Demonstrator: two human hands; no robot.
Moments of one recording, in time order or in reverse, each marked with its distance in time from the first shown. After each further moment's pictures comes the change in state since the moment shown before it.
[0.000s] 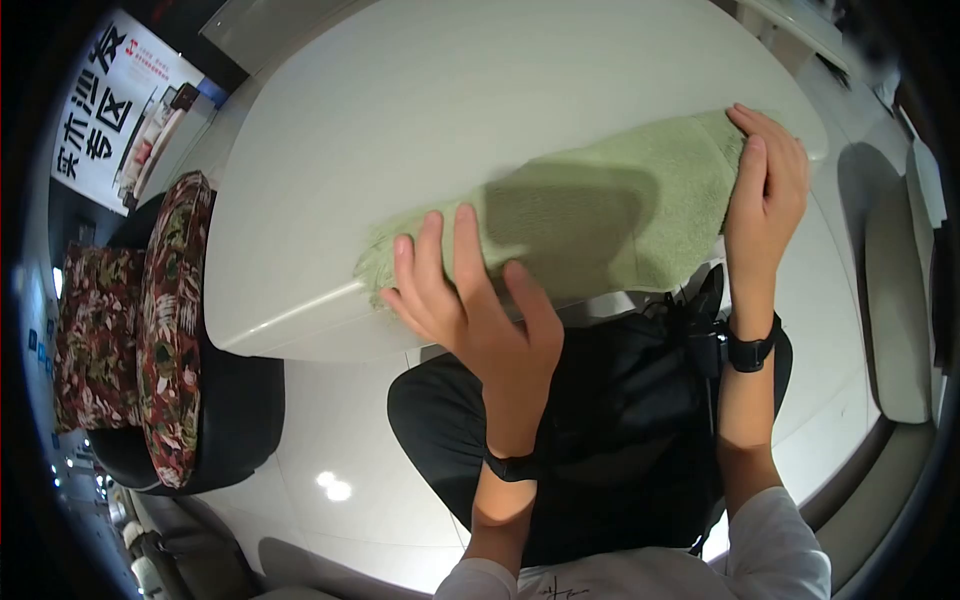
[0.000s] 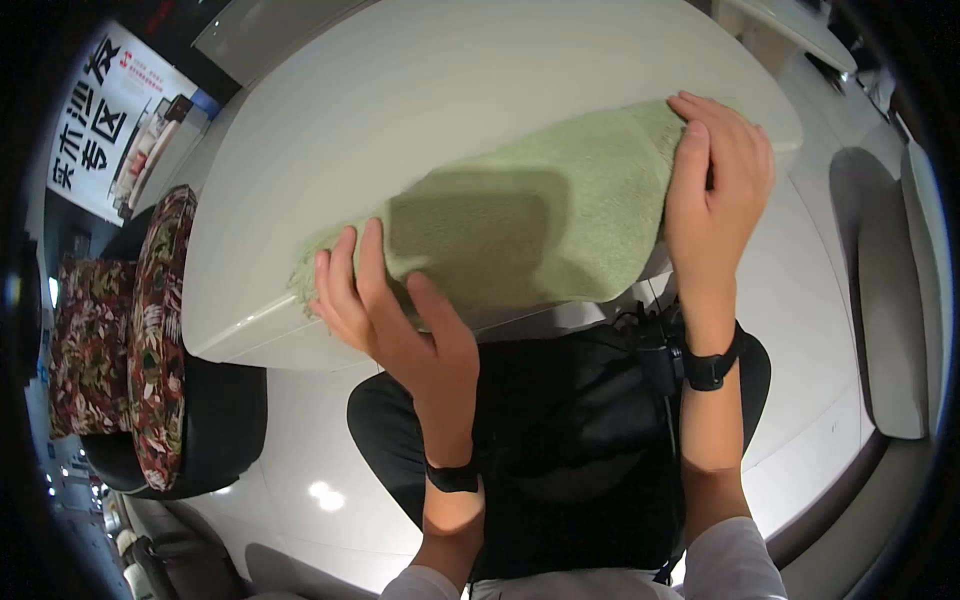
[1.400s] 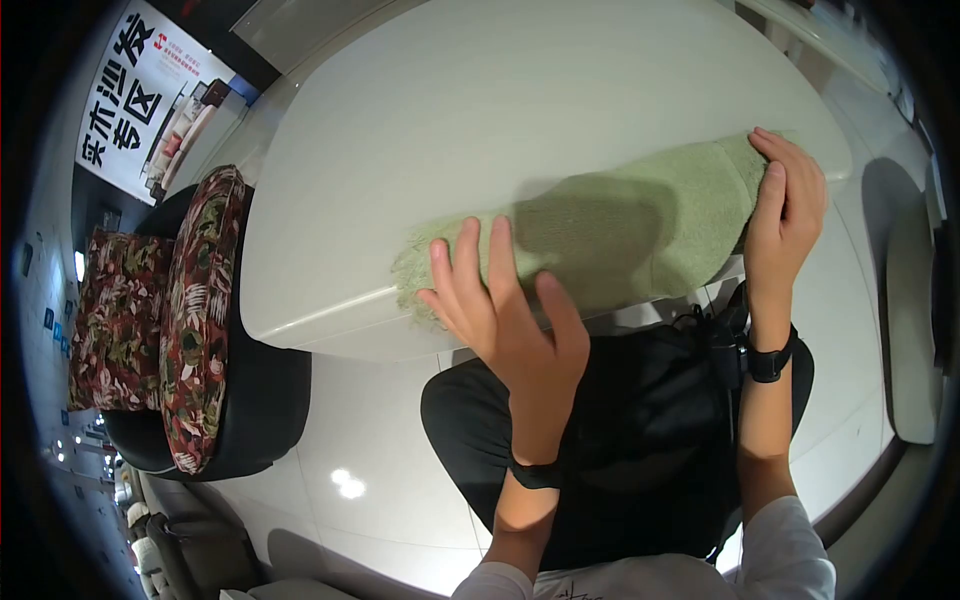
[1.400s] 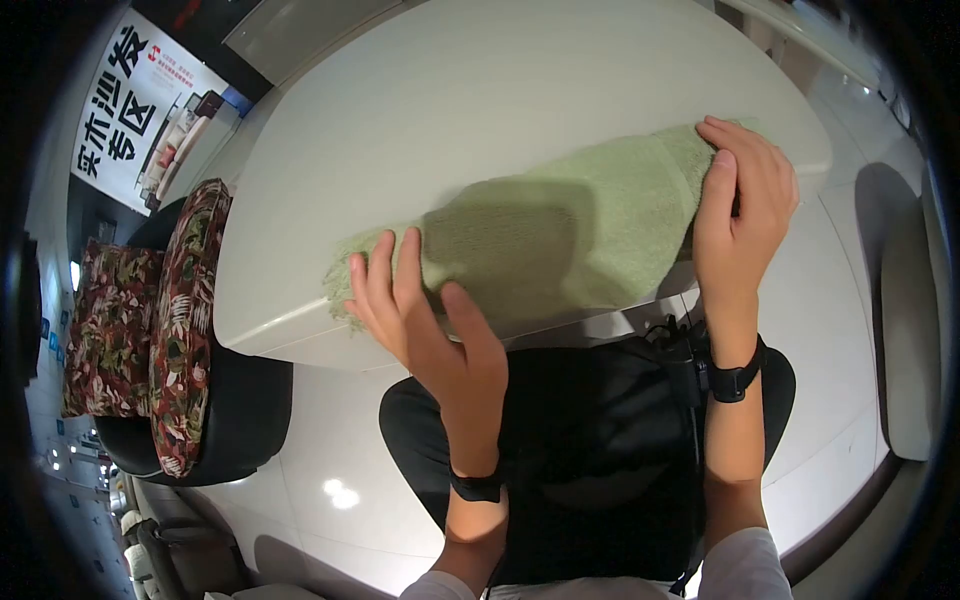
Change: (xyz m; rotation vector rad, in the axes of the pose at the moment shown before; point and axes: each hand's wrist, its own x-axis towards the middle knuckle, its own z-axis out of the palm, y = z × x) left_hand 0.005 -0.004 -0.011 -0.111 -0.024 -0.020; right_hand -0.004 -0.014 0.005 0.011 0.000 -0.012
